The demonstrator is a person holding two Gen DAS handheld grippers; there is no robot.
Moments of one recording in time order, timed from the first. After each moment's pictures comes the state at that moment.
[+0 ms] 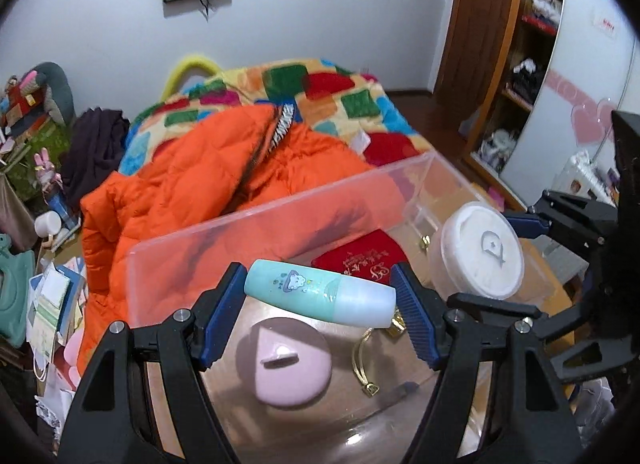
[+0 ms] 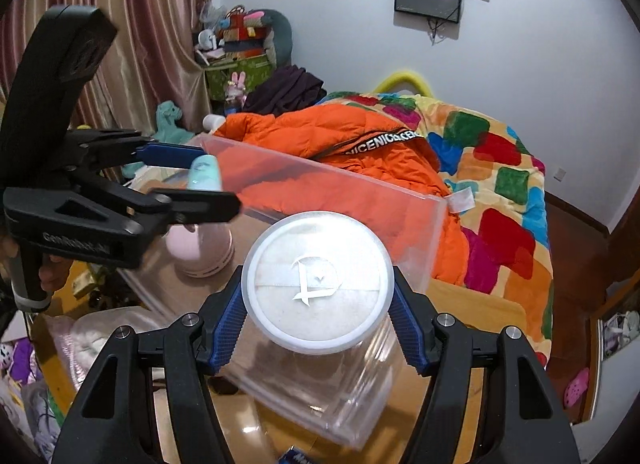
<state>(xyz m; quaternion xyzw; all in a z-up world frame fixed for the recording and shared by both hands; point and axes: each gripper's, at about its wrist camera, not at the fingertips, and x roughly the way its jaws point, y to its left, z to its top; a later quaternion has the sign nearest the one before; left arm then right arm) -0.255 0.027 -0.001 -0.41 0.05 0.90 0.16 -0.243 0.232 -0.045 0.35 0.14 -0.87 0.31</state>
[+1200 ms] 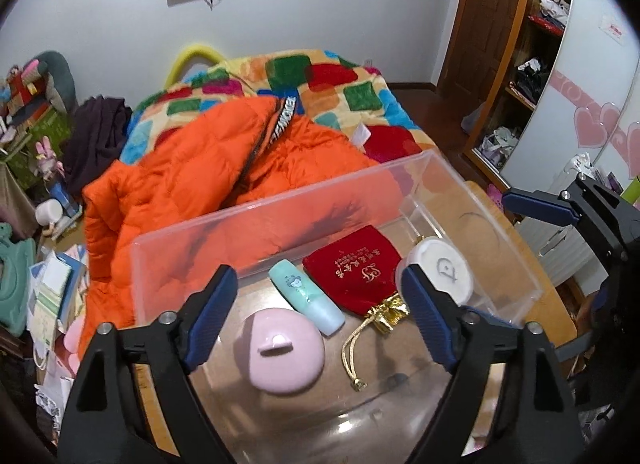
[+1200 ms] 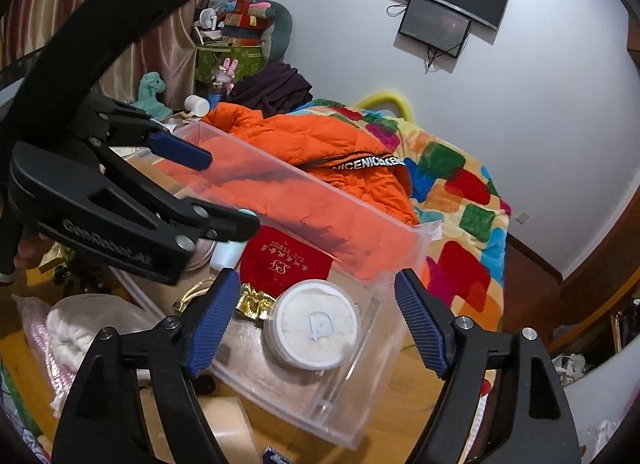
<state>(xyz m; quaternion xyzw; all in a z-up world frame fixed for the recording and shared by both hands) -0.245 0.027 0.016 -0.42 0.04 0.90 0.15 -0.218 0.214 -0.027 0.30 0.23 -0.89 0.26</state>
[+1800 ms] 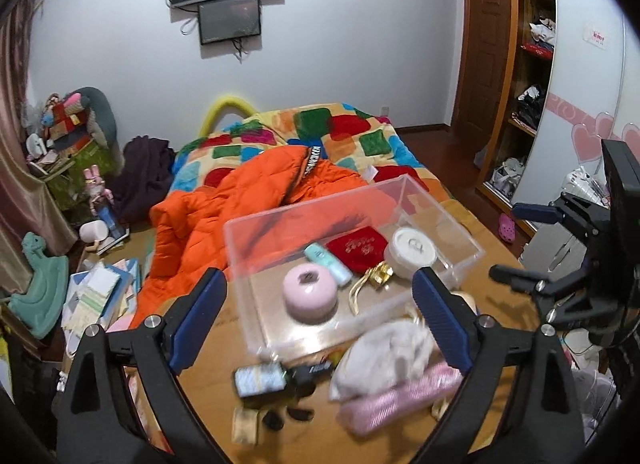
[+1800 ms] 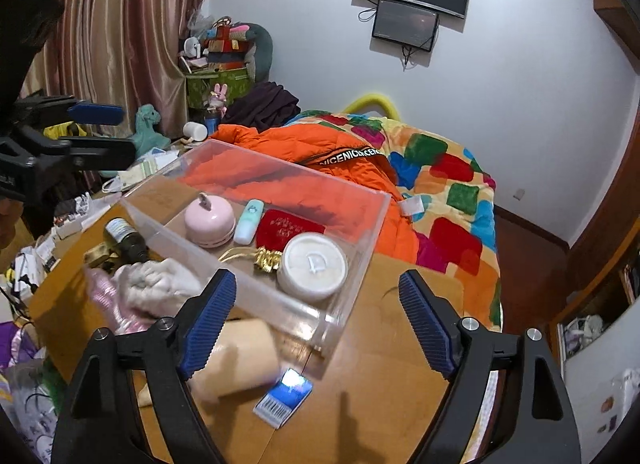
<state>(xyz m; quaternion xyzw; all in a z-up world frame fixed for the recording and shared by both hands) -0.122 -0.009 0.071 -0.33 0.05 0.94 0.11 -0.155 0.271 -0.004 0.31 0.16 -0.90 0.26</state>
